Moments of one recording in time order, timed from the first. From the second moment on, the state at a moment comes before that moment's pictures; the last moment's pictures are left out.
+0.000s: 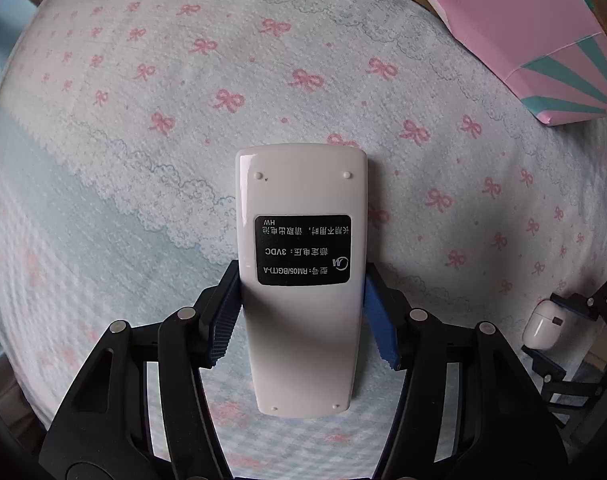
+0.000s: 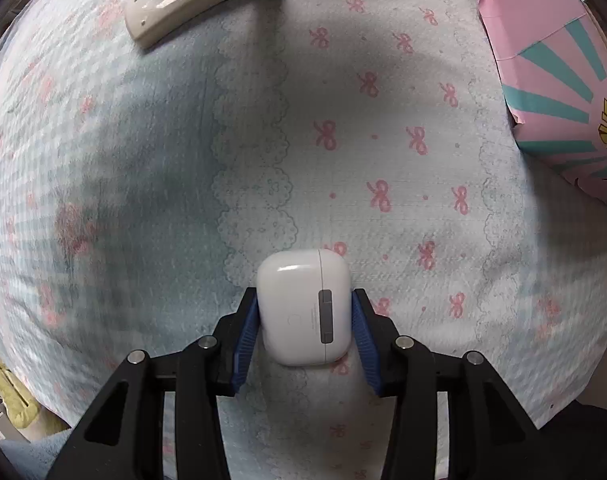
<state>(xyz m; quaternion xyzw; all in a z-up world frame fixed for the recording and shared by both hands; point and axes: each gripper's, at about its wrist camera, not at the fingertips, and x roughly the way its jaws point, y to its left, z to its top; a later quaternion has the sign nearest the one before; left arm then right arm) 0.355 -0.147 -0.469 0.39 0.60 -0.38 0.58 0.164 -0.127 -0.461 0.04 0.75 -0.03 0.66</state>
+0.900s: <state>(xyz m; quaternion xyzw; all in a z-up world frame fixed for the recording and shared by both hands) 0.280 -0.042 -0.270 0.24 0.57 -0.38 0.69 0.166 -0.133 -0.287 0.20 0.65 -0.06 0.73</state>
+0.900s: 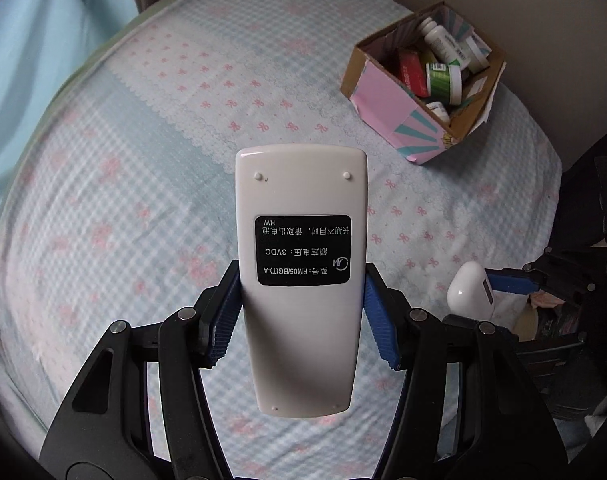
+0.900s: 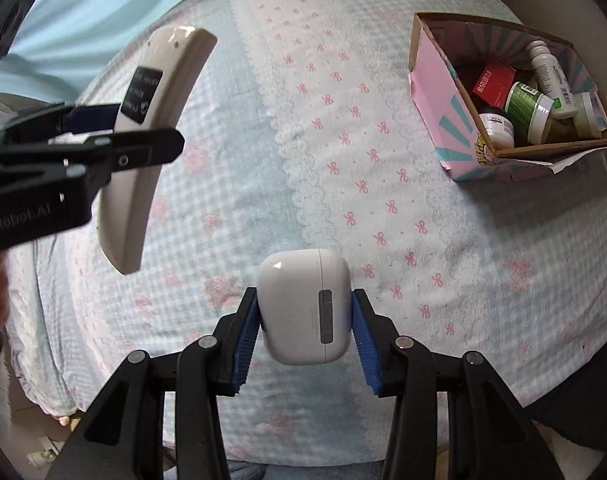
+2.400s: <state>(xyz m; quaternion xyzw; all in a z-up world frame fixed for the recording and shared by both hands) 0.306 -0.364 -0.263 0.22 0.58 -0.35 0.70 0.226 -0.494 -0.250 0.24 0.62 -0.05 0.74</state>
